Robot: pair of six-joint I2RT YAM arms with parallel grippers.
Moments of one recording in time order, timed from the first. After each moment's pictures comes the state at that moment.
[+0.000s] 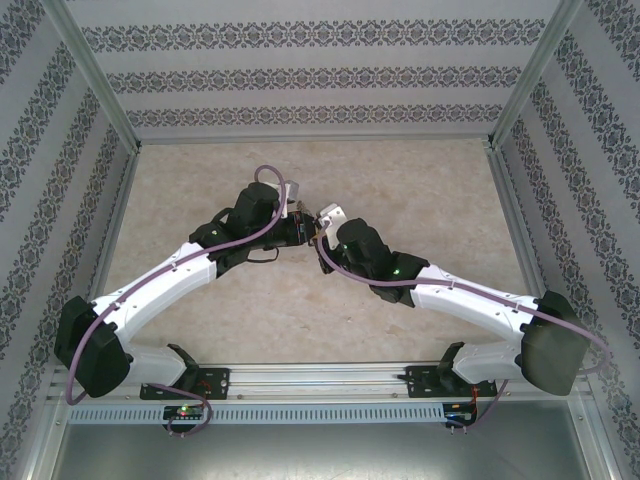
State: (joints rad) left arm -0.65 1.33 1.09 -0.35 0.22 -0.69; right arm 0.90 1.29 0.86 -0.07 0.19 0.15
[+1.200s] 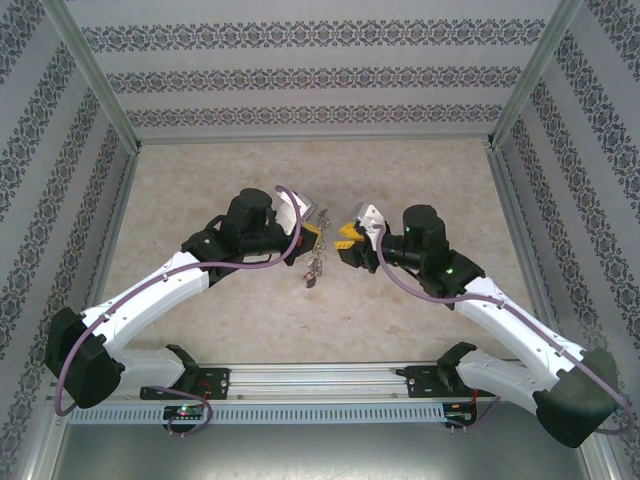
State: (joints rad) left arm -0.65 1.25 1.02 -0.28 0.38 -0.05; right arm 0.55 1.01 0.76 -0.11 -0.56 -0.18
